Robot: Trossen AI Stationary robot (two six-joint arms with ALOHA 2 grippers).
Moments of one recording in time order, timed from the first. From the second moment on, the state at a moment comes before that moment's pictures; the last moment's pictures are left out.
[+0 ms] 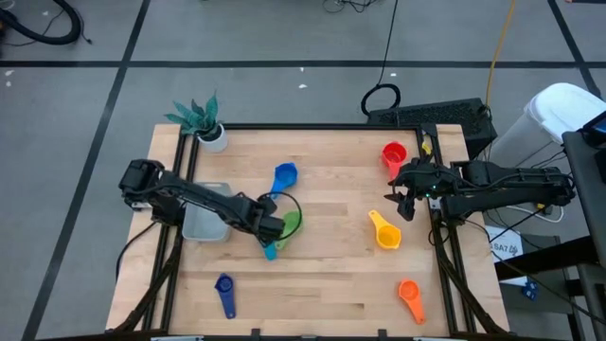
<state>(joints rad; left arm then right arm) -0.21 1.72 1.13 -0.95 -0.28 -0.93 0.00 0.69 0.73 -0.86 0.18 0.36</state>
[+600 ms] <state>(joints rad) -0.24 1.72 1.13 -0.99 -0.25 -1.03 0.00 0.69 0.73 -0.86 0.18 0.38</state>
